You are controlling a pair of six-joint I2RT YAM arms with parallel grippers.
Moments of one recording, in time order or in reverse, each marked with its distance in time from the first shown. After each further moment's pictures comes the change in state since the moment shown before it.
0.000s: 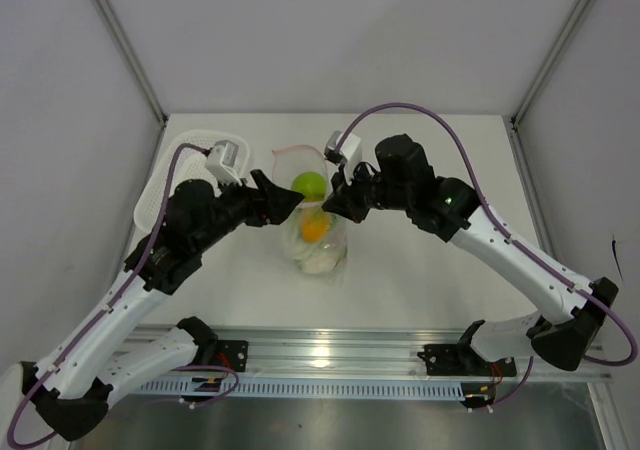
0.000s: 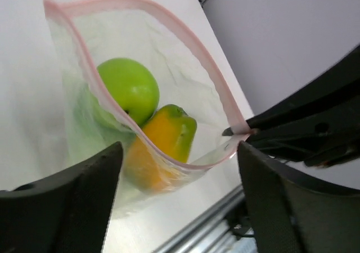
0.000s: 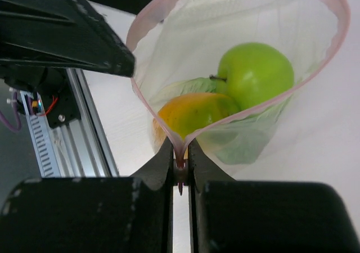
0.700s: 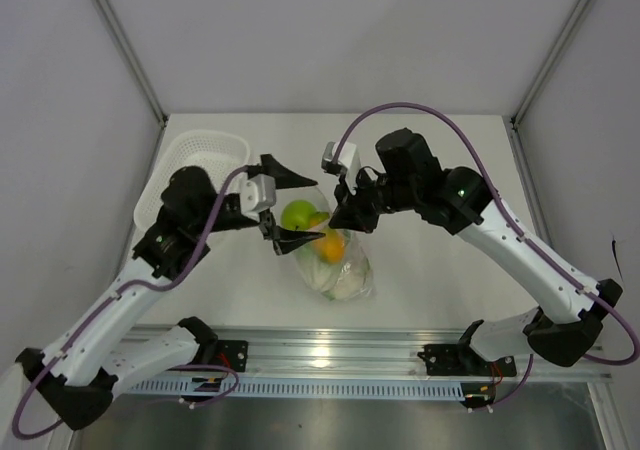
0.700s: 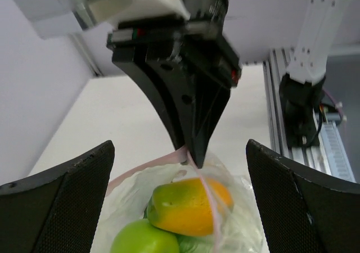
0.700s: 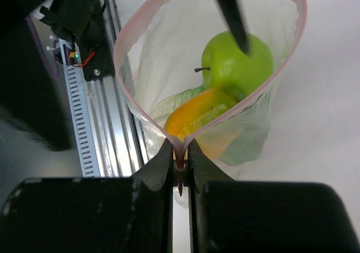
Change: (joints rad) left arm 0.004 0.040 0.031 0.280 0.732 0.831; right arm 0.018 0.035 0.196 -0.315 -0.122 -0.111
